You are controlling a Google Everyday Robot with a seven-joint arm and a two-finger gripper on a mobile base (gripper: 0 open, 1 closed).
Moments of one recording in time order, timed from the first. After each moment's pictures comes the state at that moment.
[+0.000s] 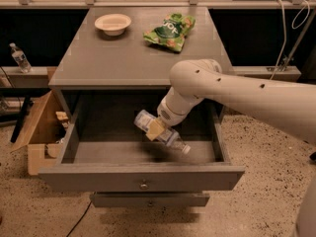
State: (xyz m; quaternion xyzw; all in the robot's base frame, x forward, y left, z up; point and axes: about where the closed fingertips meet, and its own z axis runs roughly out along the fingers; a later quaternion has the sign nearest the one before) arm 0.587 -0.005 0.677 -0.41 0.89 0.13 0.14
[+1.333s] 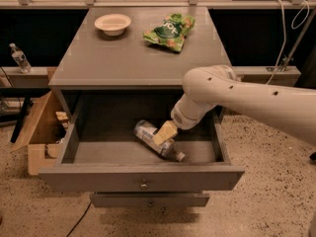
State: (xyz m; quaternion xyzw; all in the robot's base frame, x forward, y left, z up) arm 0.588 -0.053 0.661 -0.34 0.92 0.10 0.14
